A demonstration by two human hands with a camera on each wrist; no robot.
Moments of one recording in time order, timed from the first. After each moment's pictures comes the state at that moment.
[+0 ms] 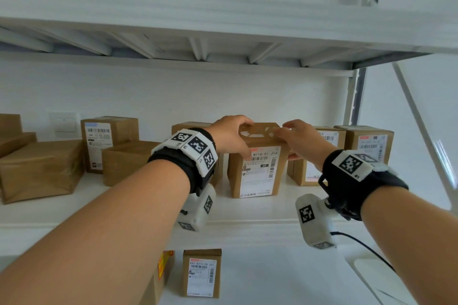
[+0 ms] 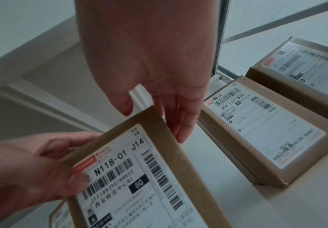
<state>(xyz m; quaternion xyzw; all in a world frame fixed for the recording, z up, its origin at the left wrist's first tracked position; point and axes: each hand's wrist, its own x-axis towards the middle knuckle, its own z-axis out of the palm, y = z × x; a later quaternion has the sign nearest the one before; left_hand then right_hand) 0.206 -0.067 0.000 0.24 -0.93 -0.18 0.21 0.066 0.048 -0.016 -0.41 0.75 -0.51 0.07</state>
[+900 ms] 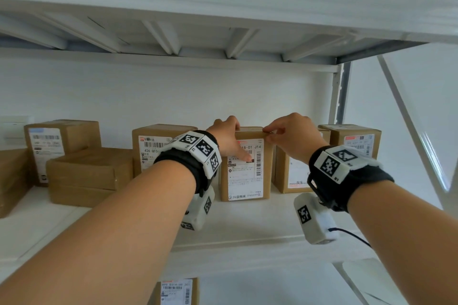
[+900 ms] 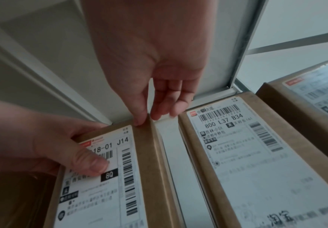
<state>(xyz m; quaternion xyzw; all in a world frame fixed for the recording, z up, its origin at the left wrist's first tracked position) 0.111 -0.098 -0.008 0.30 -0.93 -0.12 0.16 0.008 0.042 -0.010 -0.47 0.79 -0.34 -0.17</state>
